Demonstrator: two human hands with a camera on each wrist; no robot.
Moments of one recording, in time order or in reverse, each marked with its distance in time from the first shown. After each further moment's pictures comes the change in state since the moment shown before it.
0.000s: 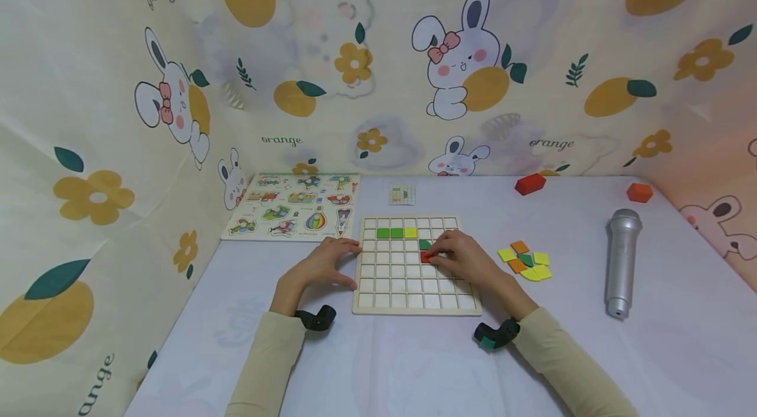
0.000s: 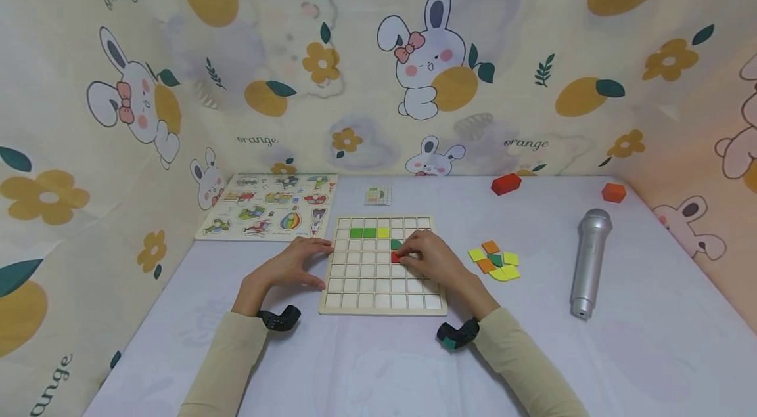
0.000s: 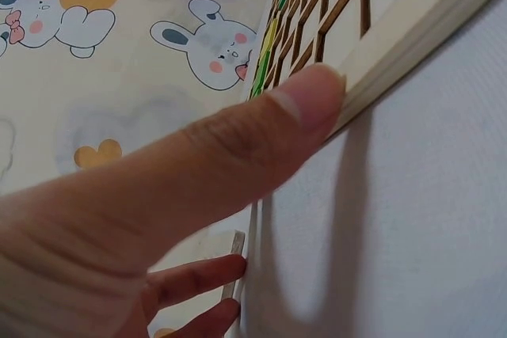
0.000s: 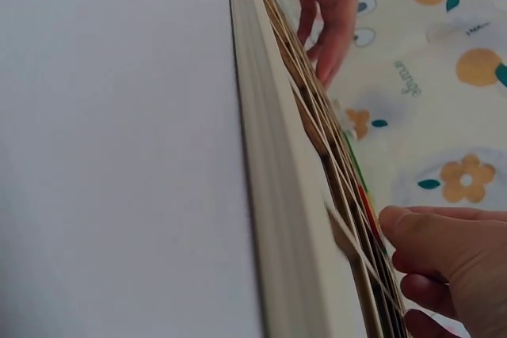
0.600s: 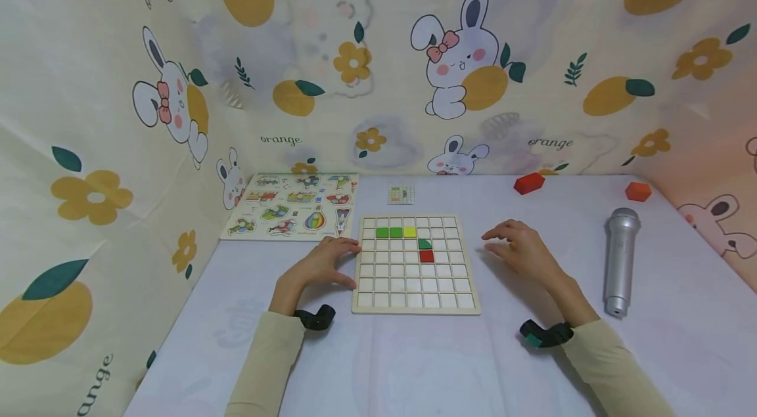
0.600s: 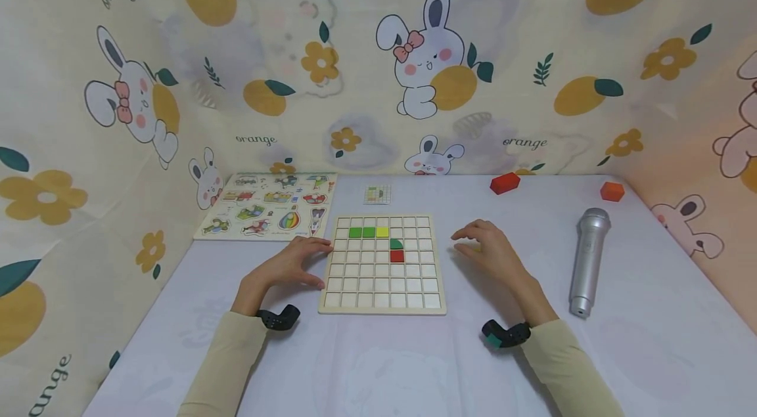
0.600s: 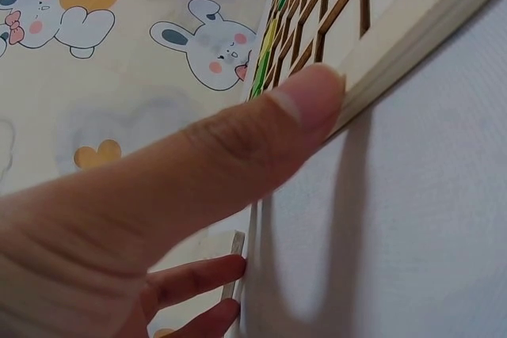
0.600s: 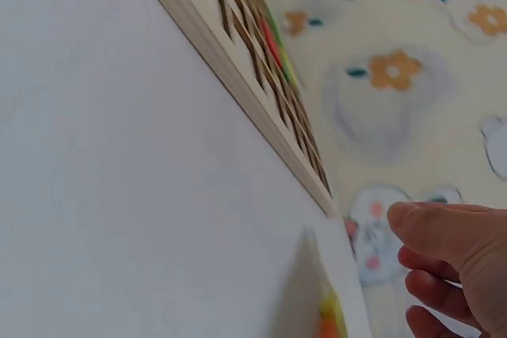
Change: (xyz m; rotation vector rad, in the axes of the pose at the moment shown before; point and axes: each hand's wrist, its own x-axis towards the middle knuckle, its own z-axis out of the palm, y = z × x) left_hand 0.000 0.000 0.001 -0.011 0.000 -0.021; right_hand -0.048 0.036 -0.066 -0.096 0.178 0.109
